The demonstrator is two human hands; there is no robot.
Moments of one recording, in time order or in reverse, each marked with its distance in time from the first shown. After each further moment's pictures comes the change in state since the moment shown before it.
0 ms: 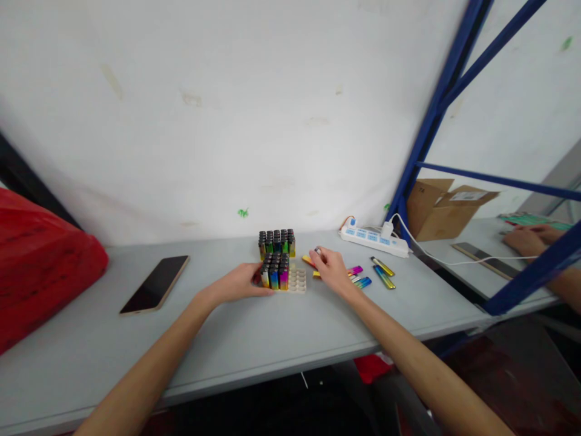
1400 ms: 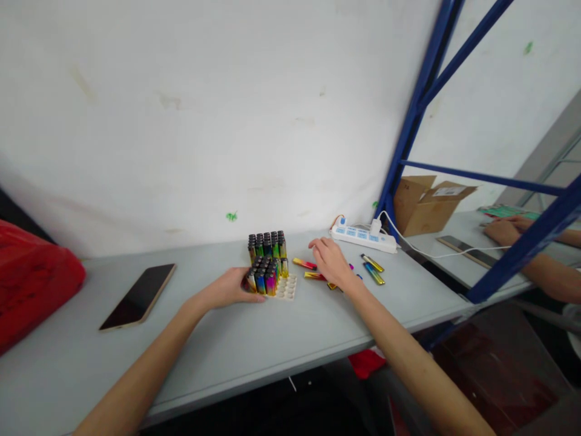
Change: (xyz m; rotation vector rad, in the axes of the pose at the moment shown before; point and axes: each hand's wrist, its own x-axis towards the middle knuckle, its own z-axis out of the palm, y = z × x) left_hand 0.003 -0.006 0.000 -0.053 0.009 -0.045; right_hand 0.010 0.014 -0.027 -0.541 -0.069 -0.109
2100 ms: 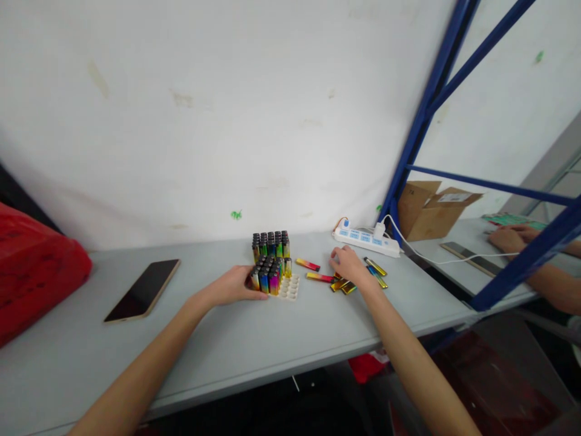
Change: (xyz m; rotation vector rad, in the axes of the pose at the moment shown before) left_hand -0.002 0.005 0.000 0.008 0.006 -0.001; right_hand -0.006 0.053 0.005 -0.116 -0.292 0.323
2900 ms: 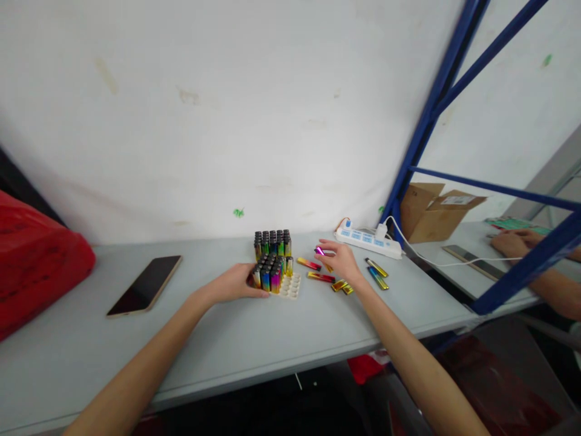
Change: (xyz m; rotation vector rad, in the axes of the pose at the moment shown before) left_hand 0.000 -0.001 0.001 -0.030 -0.019 -0.010; right_hand 0.001 -0.032 0.000 0.794 0.184 -0.131
